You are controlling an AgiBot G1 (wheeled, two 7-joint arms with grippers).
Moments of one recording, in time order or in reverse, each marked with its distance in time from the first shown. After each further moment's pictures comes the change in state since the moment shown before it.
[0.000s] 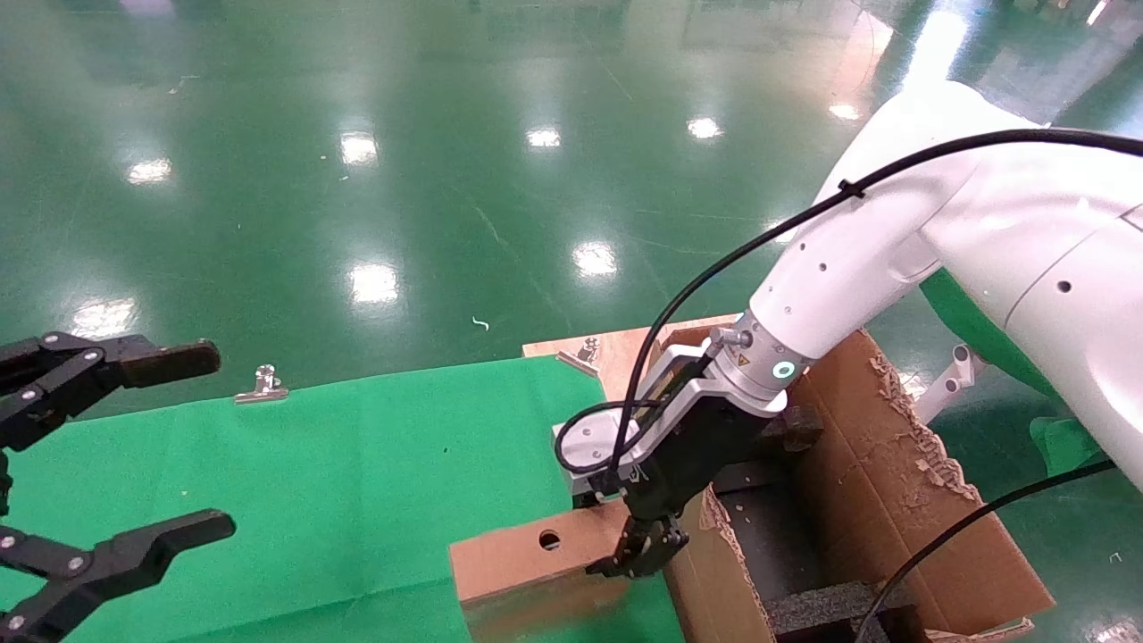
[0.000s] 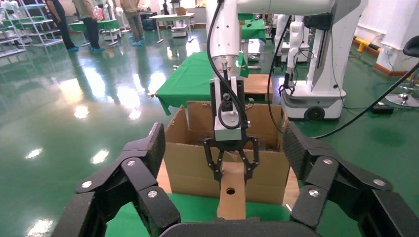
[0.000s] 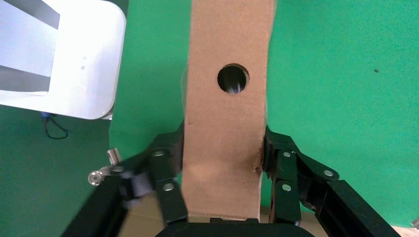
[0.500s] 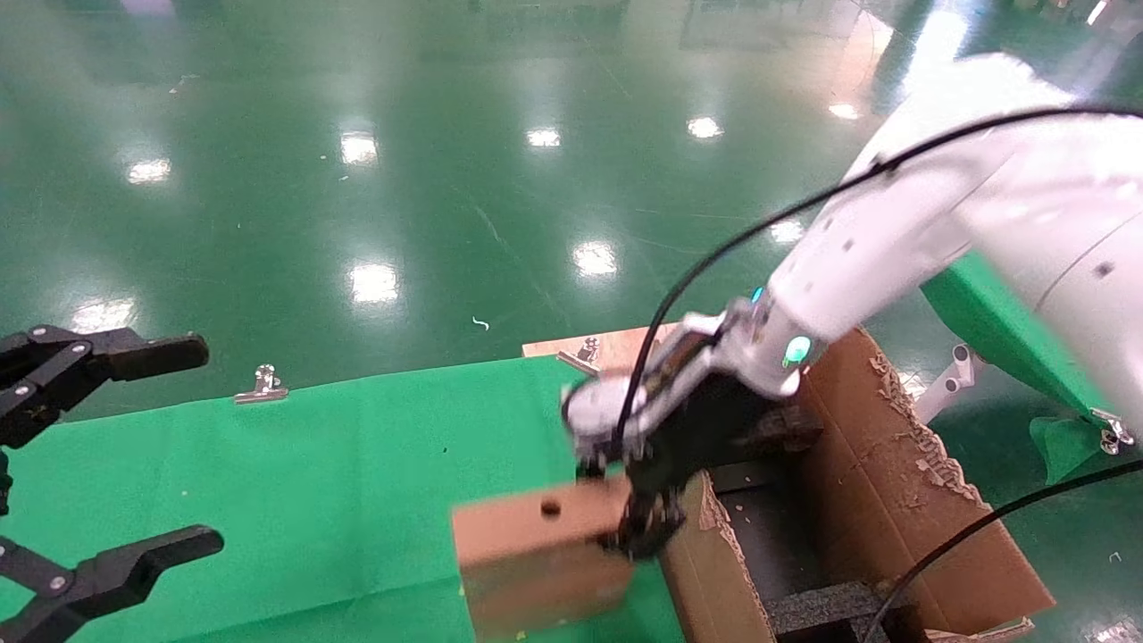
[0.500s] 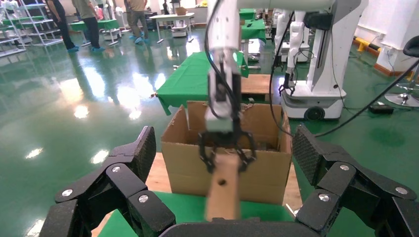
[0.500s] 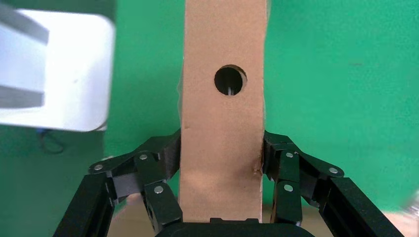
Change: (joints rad) left arm 0.000 0.000 0.000 0.000 0.000 0.000 0.000; right arm 0.070 0.041 0.011 -0.040 0.041 0.020 0.033
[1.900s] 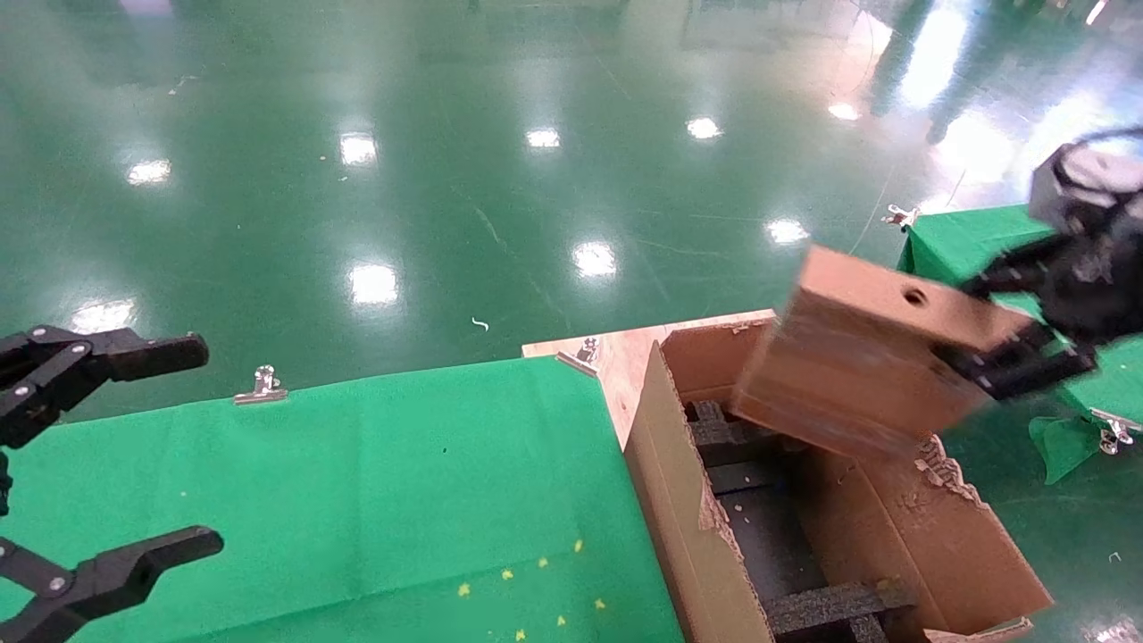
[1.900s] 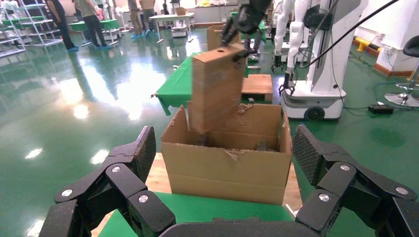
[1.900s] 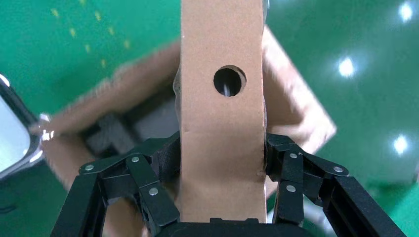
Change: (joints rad) left arm 0.000 0.000 0.000 0.000 0.000 0.000 0.000; right arm 0.698 0.577 -0.487 0.143 0.085 -0.016 0.215
